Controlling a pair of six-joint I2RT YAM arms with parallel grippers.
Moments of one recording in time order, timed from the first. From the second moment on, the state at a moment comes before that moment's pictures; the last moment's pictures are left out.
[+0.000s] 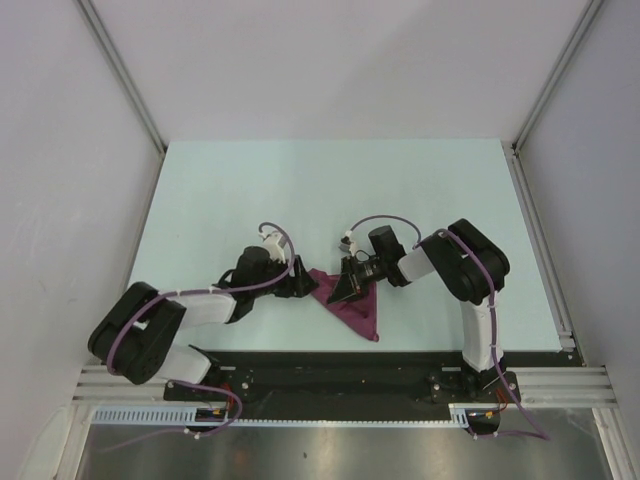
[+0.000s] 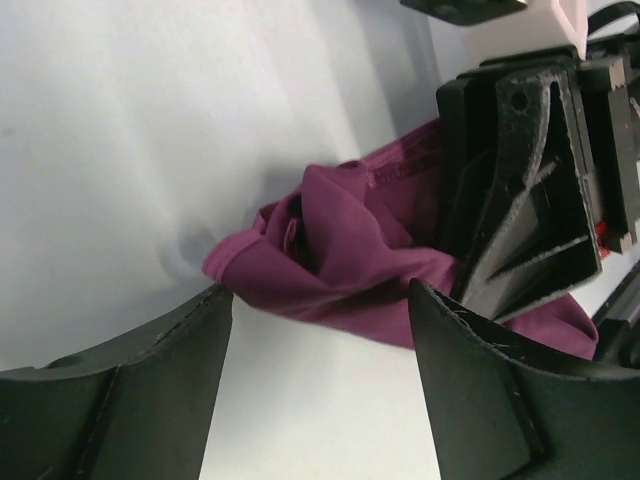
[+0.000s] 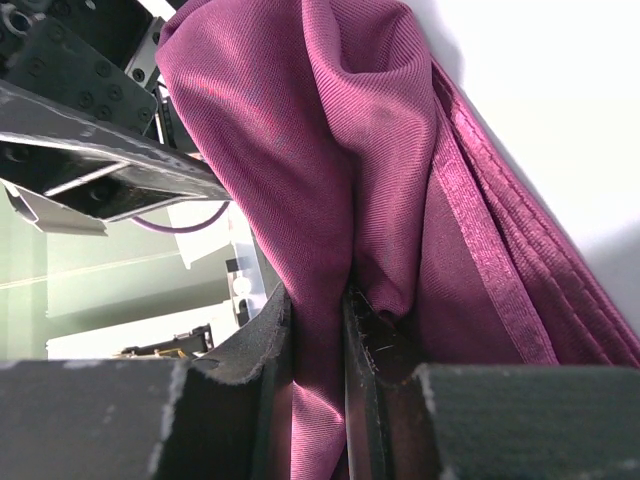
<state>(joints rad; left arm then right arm) -0.53 1.38 0.36 0.41 0.27 -0.55 0.56 2.05 0.83 0.43 -1.10 0.70</state>
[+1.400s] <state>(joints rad) -0.58 1.58 0.41 0.66 0.25 -0.65 0.55 1.91 0.89 0.10 -0.97 0.54</state>
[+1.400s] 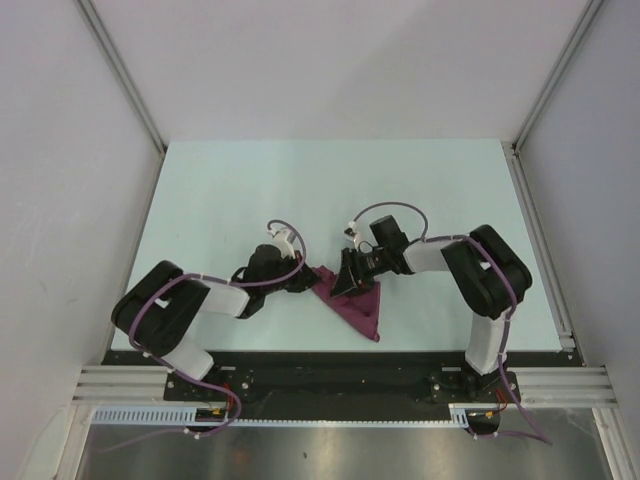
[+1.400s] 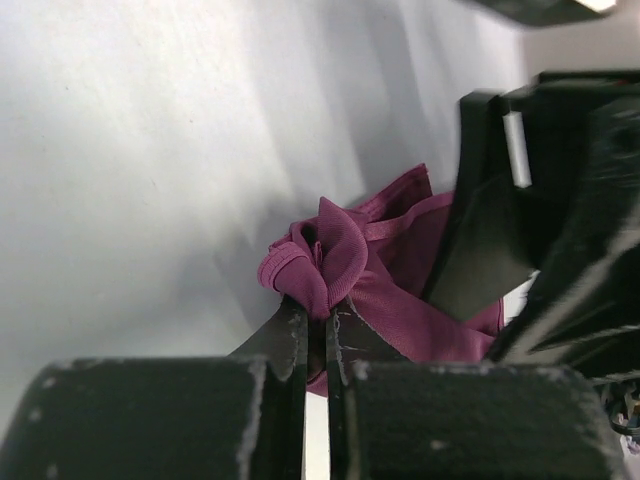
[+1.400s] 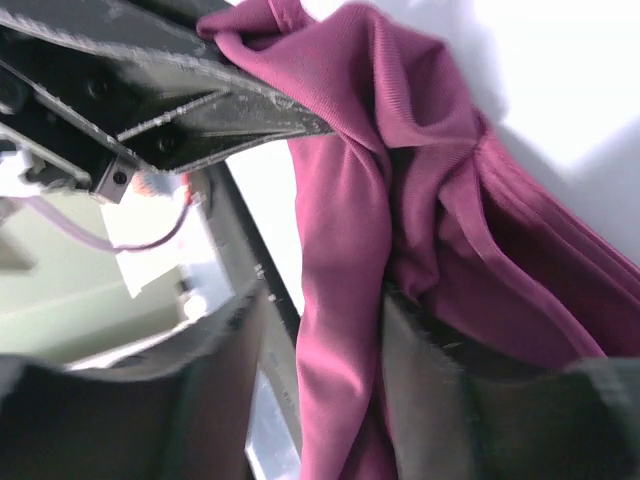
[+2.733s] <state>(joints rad) -0.60 1.57 0.53 0.42 0.21 -0.64 1.11 1.68 0.86 -0.08 0.30 0.09</state>
